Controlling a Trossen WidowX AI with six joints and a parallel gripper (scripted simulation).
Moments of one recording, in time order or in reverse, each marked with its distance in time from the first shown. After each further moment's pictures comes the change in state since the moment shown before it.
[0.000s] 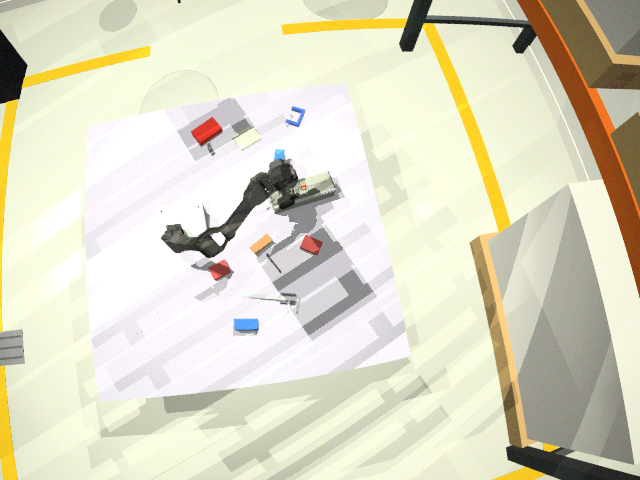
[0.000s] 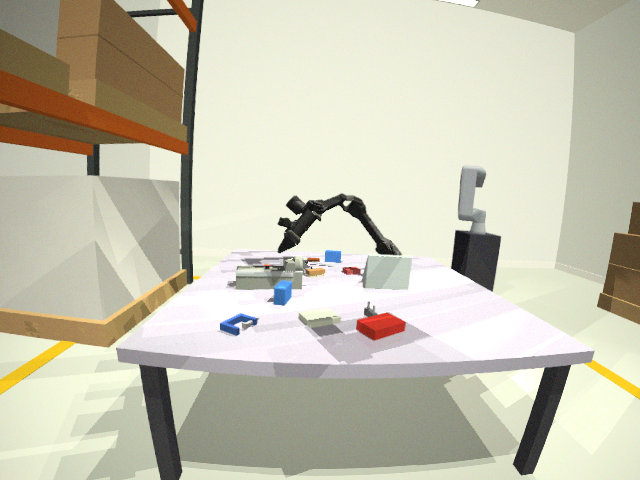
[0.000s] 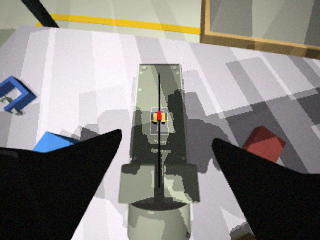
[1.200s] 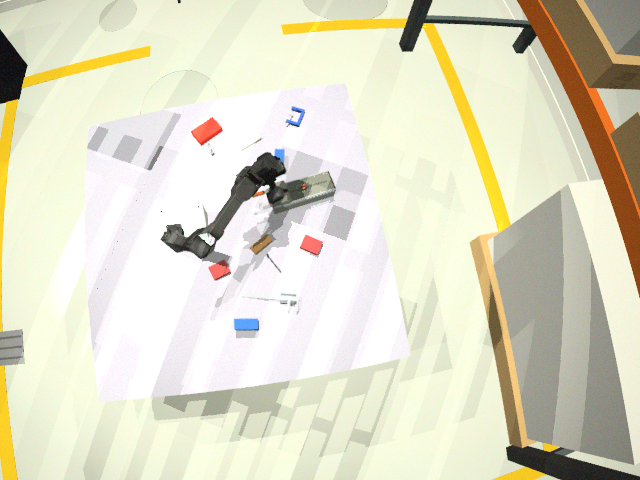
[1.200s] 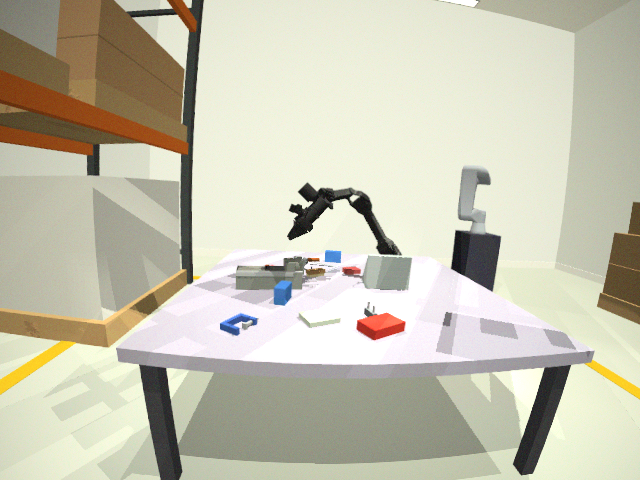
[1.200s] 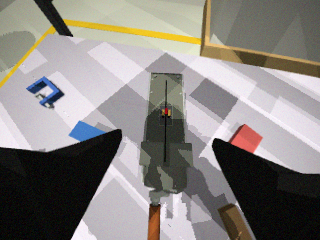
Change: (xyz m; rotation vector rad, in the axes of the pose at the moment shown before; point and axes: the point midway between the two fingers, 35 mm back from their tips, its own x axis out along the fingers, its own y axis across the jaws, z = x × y) arm -0.066 0.016 0.003 -0.042 -0.027 0.016
